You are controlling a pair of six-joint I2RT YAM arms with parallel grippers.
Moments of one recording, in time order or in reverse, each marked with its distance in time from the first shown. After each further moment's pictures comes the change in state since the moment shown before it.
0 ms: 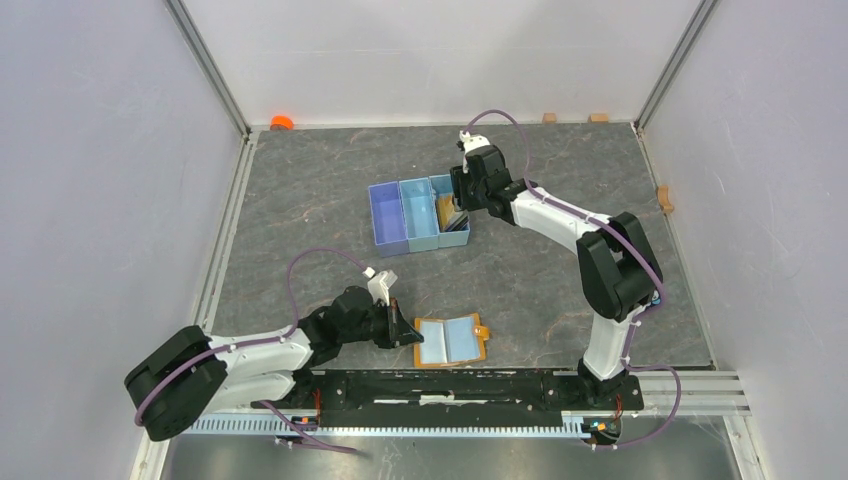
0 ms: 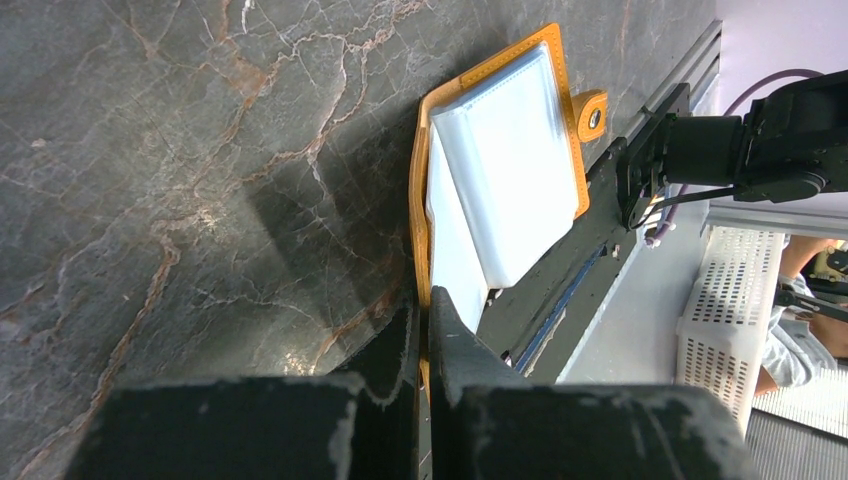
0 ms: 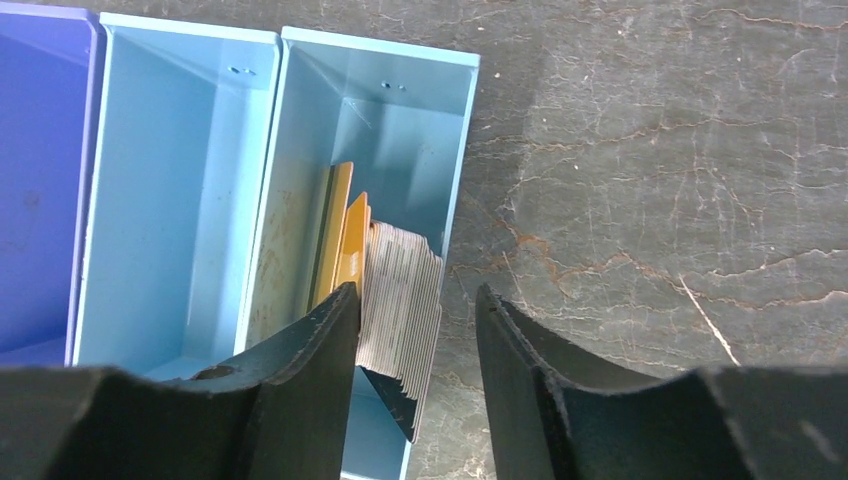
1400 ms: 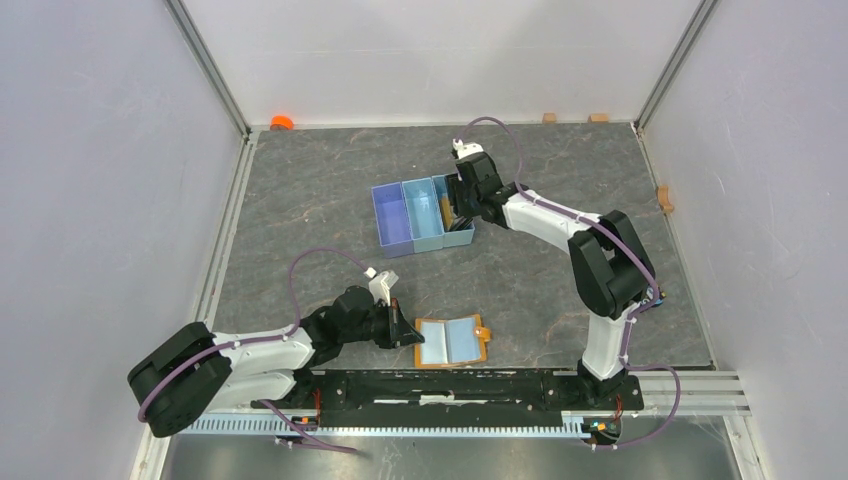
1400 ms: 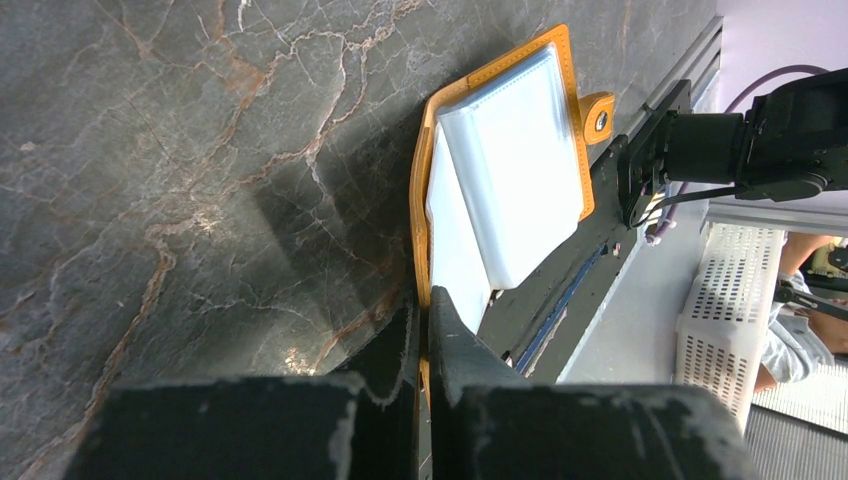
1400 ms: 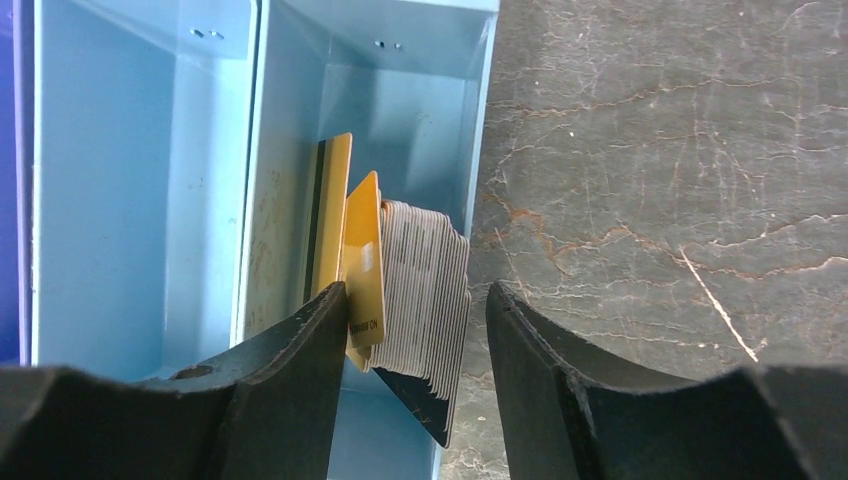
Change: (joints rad) left arm 0.000 0.029 0.000 0.024 0.006 0.000; right arm 0.038 0.037 0.001 -0.027 0.081 0.002
